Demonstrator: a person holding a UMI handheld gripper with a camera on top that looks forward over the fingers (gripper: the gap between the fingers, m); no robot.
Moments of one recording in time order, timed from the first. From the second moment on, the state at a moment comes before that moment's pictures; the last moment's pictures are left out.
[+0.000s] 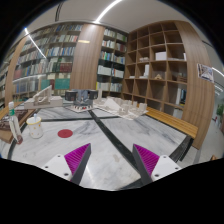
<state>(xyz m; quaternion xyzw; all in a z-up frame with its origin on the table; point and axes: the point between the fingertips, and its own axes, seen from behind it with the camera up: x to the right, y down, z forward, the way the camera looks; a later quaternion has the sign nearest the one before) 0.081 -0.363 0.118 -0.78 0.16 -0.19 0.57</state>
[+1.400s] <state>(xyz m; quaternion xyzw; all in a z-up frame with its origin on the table) -0.361 -0.126 0.079 -0.78 0.01 -0.03 0.62</state>
